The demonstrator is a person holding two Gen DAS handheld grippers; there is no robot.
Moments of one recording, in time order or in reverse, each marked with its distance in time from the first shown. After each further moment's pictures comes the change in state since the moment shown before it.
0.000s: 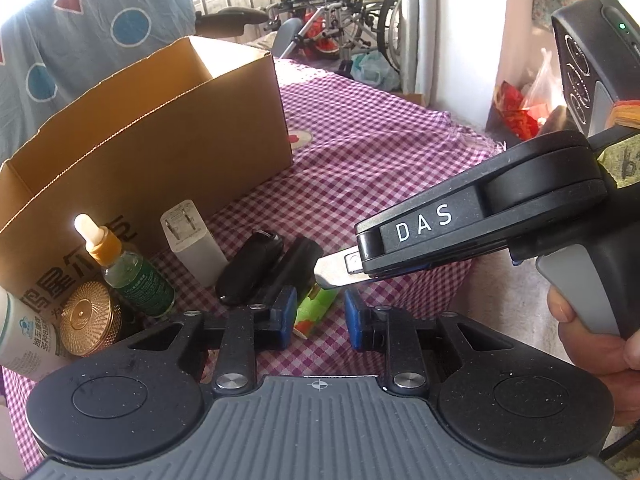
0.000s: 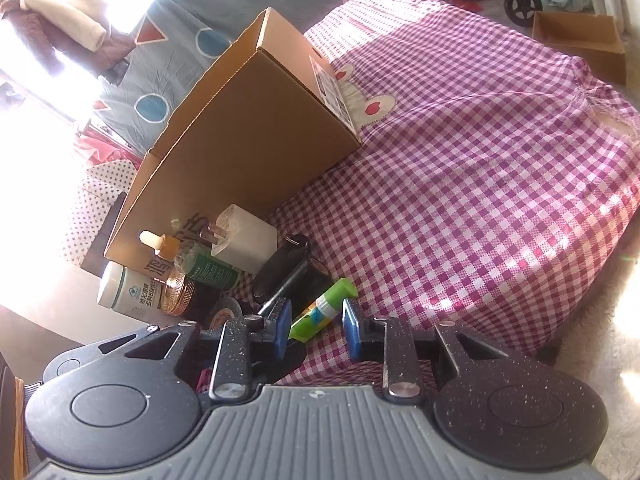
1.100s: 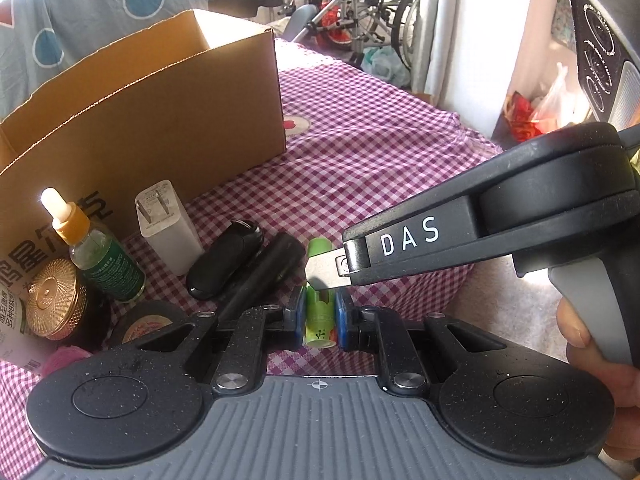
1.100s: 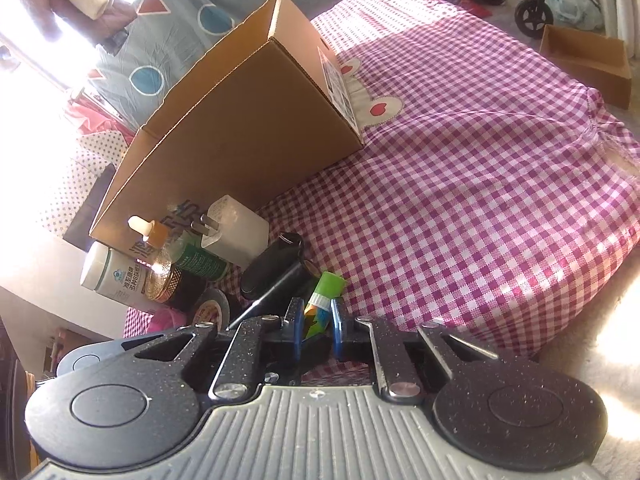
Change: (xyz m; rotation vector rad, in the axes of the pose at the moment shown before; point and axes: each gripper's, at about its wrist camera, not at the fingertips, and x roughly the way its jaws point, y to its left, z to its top) left arm 0.015 -0.005 0.004 -0.106 0.018 -0.014; right arm 0.006 0.016 0.011 -0.081 0.046 -0.062
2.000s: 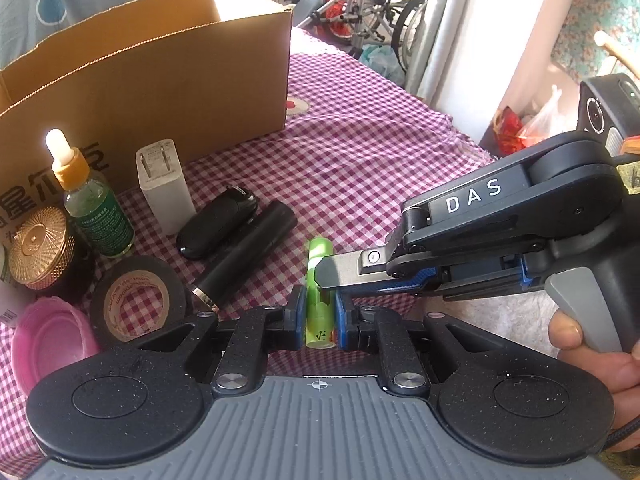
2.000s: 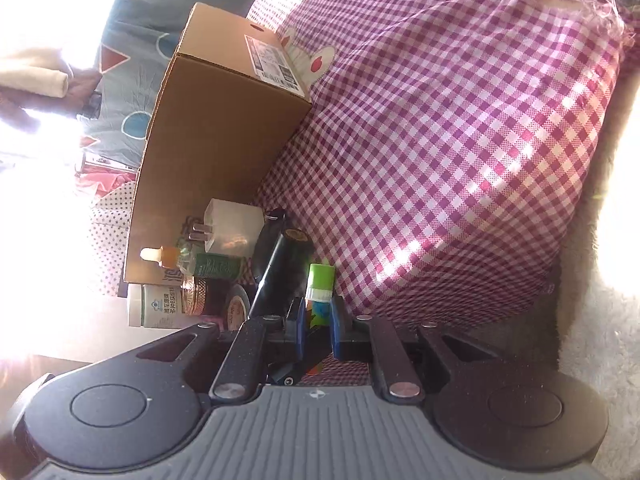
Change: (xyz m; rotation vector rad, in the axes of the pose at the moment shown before) left arm -0.003 0.015 -0.011 -0.118 0.037 -0.097; right arm -0.001 -0.051 -0.015 0.359 0.091 0.176
